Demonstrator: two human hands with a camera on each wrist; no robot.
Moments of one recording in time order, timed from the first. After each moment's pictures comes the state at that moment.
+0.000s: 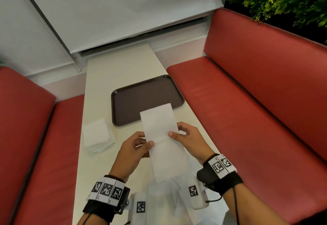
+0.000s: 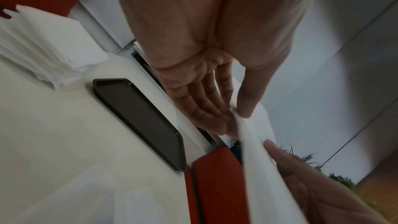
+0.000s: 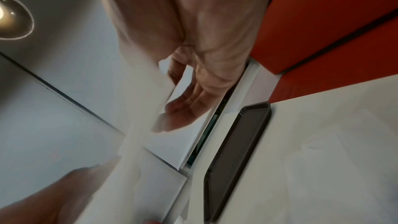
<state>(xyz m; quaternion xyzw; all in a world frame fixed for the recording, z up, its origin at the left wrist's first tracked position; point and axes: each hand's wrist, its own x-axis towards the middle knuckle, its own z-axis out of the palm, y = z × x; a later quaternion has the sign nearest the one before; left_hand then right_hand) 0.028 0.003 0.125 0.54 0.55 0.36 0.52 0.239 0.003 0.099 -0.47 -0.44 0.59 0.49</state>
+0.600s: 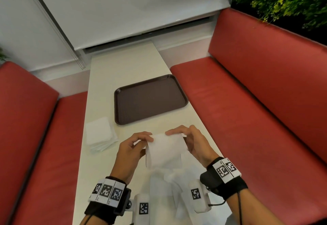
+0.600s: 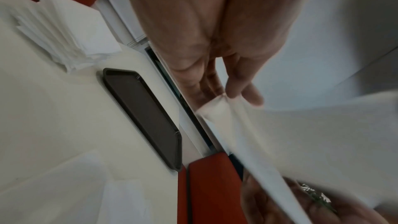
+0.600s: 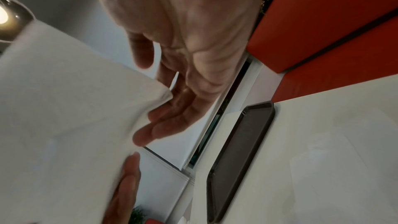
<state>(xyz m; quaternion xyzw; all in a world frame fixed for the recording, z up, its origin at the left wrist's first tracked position) 0.023 0.003 0.122 0.47 0.52 0.45 0.56 0.237 0.004 0.109 -0.43 -0.42 0.65 0.47</state>
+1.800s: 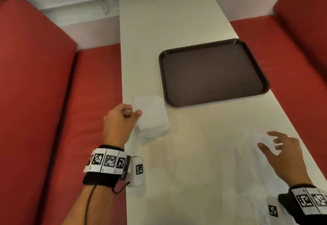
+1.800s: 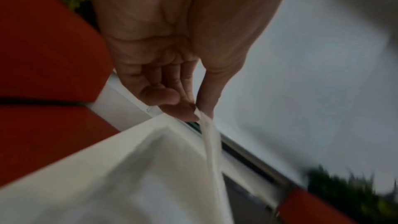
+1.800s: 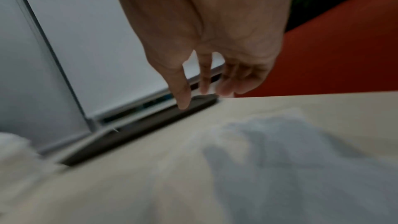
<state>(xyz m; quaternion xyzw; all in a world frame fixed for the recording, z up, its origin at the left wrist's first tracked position) -0.224 0.163 0.065 0.49 0.77 0.28 0.29 0.196 0.068 -0.015 -0.83 -0.45 0.24 0.23</state>
